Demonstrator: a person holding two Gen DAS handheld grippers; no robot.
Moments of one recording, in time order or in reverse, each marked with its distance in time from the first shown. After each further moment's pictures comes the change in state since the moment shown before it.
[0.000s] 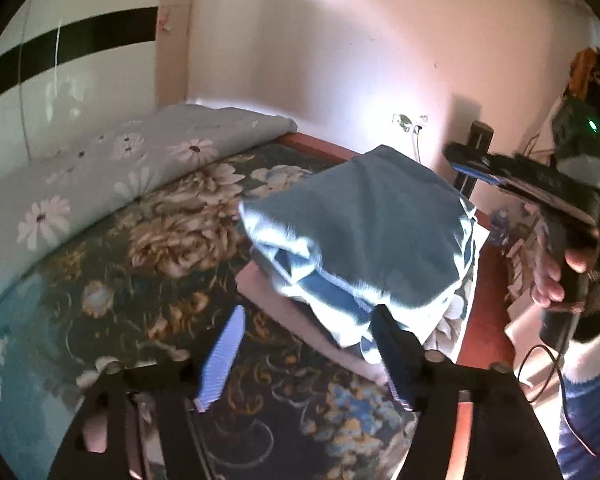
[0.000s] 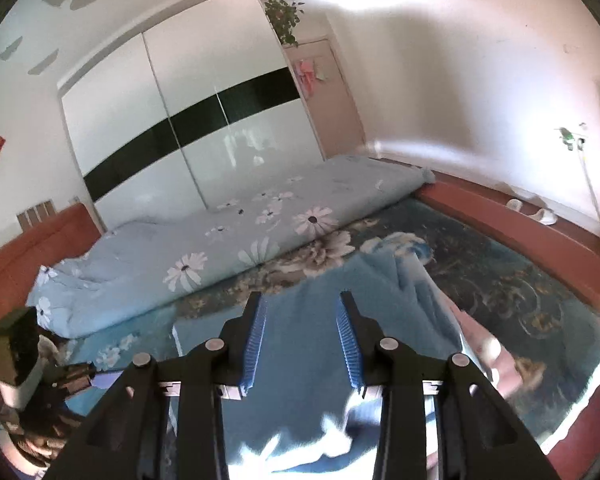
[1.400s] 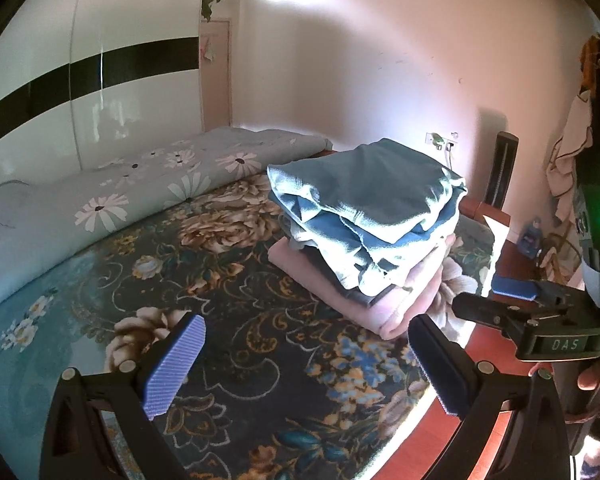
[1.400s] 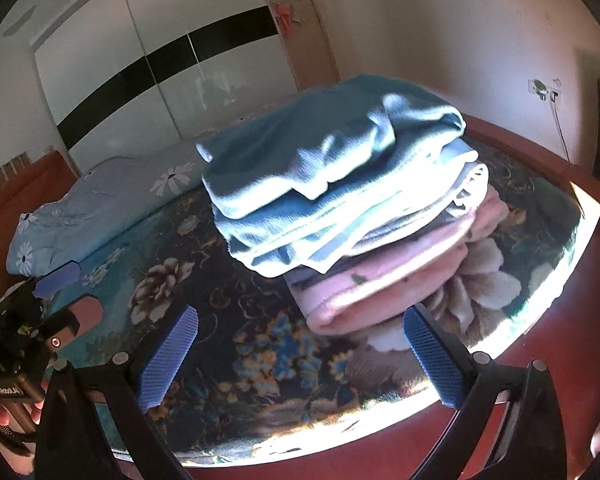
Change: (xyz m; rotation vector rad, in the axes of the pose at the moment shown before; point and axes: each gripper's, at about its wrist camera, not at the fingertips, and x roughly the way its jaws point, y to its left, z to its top) left arm -0.056 -0.047 -0.077 -0.003 -0.118 0.192; right arm -0.037 0.048 -0.135 0.051 0.221 -0.097
